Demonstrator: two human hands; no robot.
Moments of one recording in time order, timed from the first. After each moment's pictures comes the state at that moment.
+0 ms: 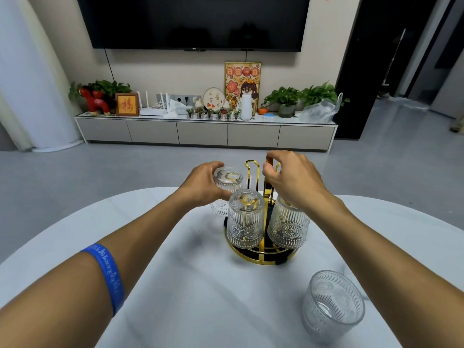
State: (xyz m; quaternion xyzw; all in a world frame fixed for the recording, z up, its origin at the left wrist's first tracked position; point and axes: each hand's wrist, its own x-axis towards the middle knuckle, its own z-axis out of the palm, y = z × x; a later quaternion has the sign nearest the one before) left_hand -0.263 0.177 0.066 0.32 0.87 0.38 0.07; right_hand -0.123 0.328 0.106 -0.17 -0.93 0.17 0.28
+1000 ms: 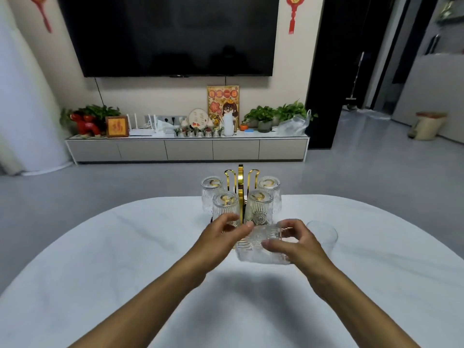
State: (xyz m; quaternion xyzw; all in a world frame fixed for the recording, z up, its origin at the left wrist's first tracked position) left_hand -0.058 0.116 0.093 0.27 0.76 0.53 0.27; right_hand 0.061 0.273 0.069 -0.28 -0.72 0.61 0.18
